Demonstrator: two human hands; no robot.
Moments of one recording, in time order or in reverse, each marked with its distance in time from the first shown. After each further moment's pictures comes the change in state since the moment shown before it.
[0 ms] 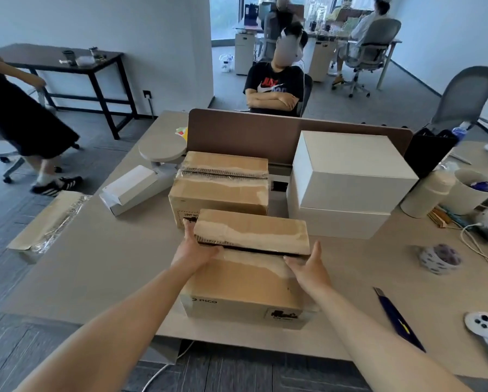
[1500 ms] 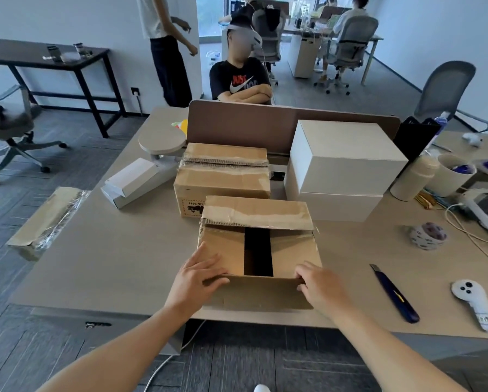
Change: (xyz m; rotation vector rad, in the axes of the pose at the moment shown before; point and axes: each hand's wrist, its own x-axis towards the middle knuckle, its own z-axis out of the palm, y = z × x) left_hand -0.048 -0.116 0.012 0.262 0.147 0.815; right_hand -0.080 0.038 -0.003 -0.784 -0.055 -0.621
